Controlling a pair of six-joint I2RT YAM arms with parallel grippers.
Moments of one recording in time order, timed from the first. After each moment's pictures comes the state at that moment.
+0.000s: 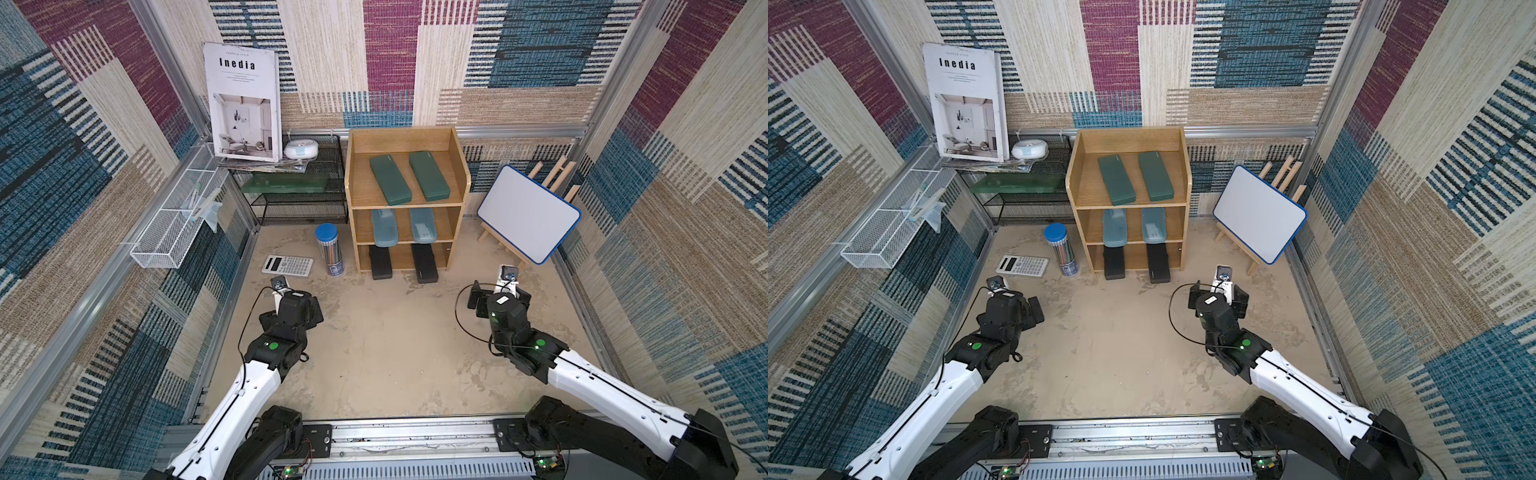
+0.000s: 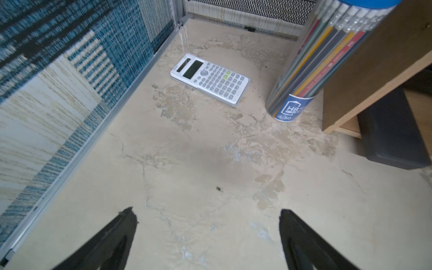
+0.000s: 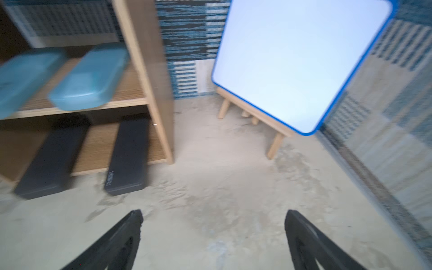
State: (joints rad) left arm -0.25 0.90 0.62 -0.42 -0.53 -0.37; right arm 0.62 0.91 0.54 -0.03 0.80 0.27
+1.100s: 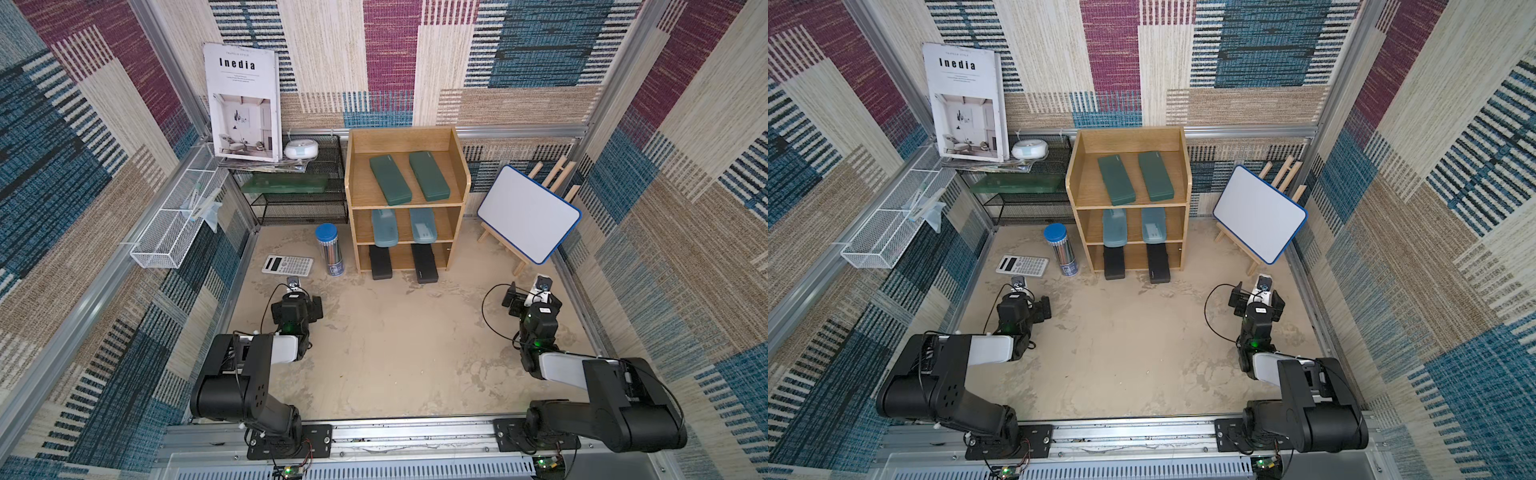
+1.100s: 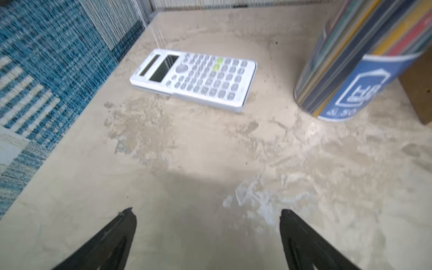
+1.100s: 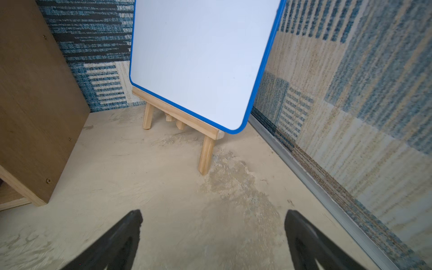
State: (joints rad) left arm -0.02 1.53 0.41 0.61 -0.28 -0.03; right arm 0.05 1.34 0.23 0.94 0.37 0.05
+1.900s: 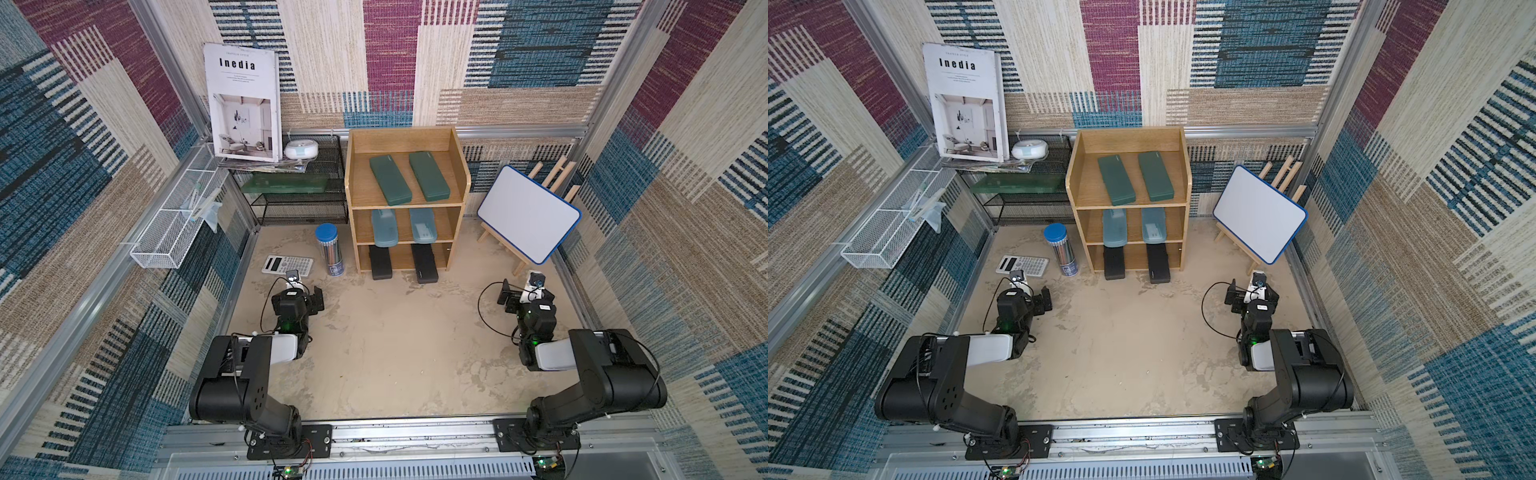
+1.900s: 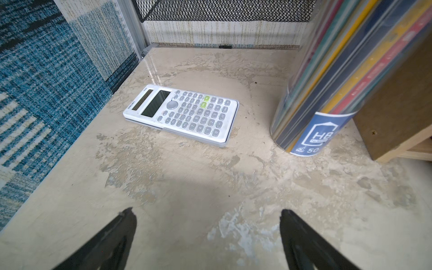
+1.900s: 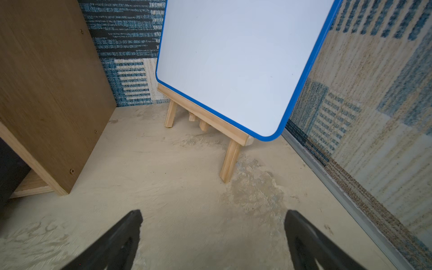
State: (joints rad) left arm -0.02 1.52 0.42 0.67 -0.24 -0.03; right arm 0.01 1.52 0.24 1.13 0.22 0.02
